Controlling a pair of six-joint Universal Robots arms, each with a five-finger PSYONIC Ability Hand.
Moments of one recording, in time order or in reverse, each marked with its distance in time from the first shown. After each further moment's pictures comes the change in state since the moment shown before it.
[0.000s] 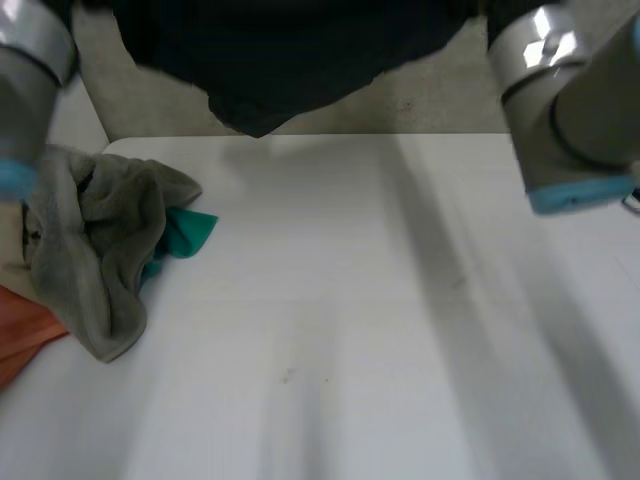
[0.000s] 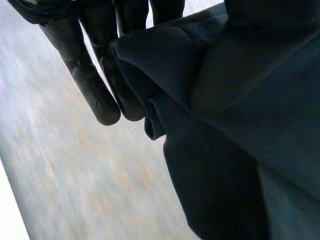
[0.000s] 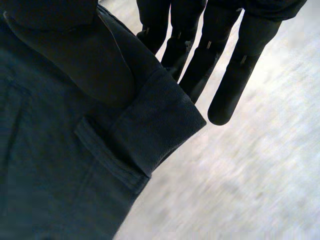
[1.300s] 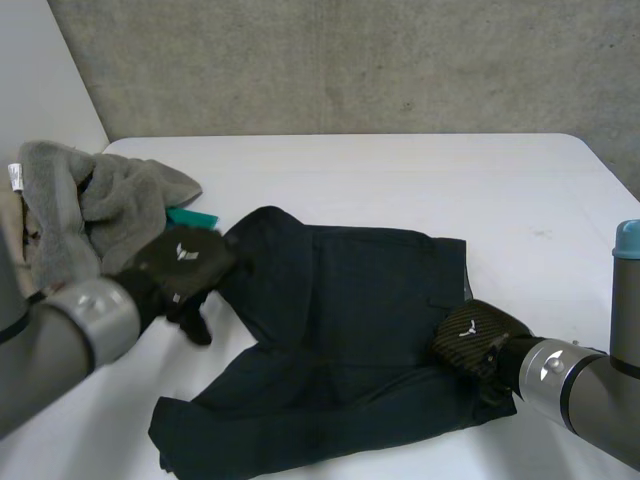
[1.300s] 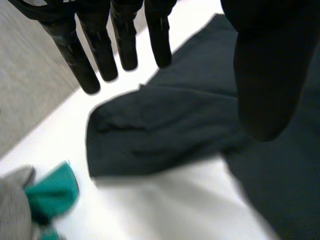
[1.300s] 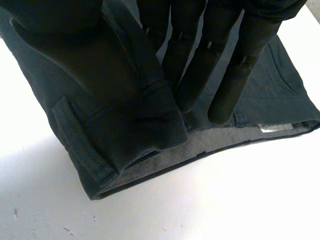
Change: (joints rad) left arm -0.065 0.215 -0.655 -0.404 0.239 0.376; right arm -0.134 -0.227 0.820 0.658 -0.226 -0.539; left_hand -0.705 -0.797 -0.794 -0.795 -0.765; right_hand 0.000 0.000 0.000 0.000 0.009
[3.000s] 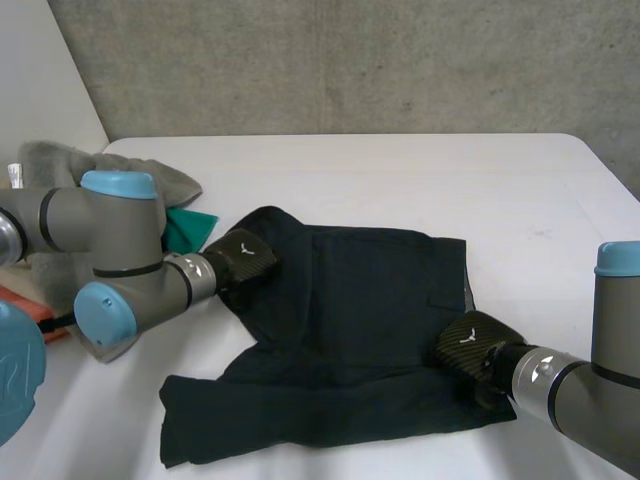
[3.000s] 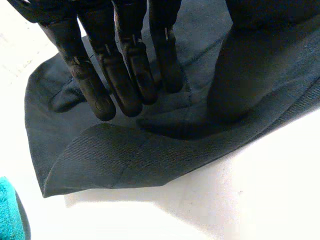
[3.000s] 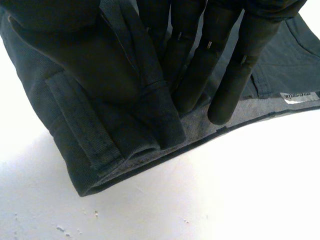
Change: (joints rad) left arm -0.026 -0.730 0.635 -0.042 0.054 0.214; right arm -0.035 0.110 0.027 -0.113 -0.007 0.051; left_hand 0.450 0.570 0.569 0.560 0.552; right_hand 0.004 0.000 0.000 0.000 0.010
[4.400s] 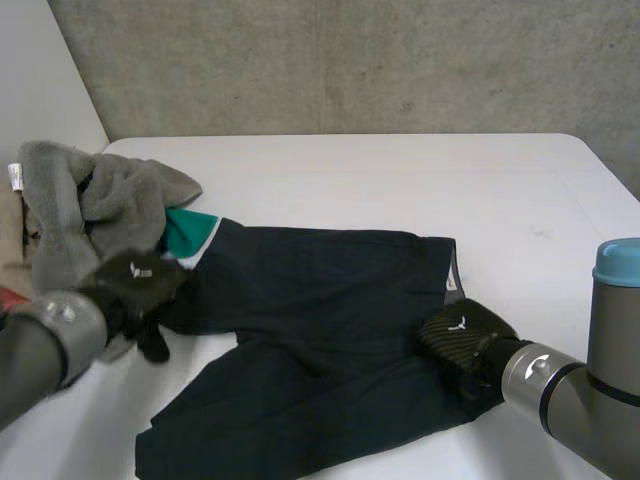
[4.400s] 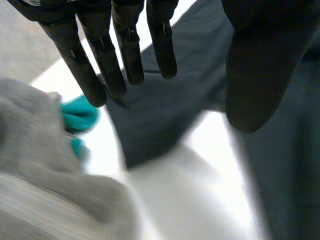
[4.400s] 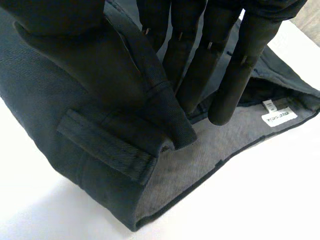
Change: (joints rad) left arm 0.055 0.794 -0.678 -0.123 -0.261 -0.262; right arm 0.069 -0.076 0.012 -0.051 0.007 0.179; left_hand -0.332 -0.432 -0.432 -0.421 -0.412; right_hand 0.015 0.000 0.000 0.000 0.000
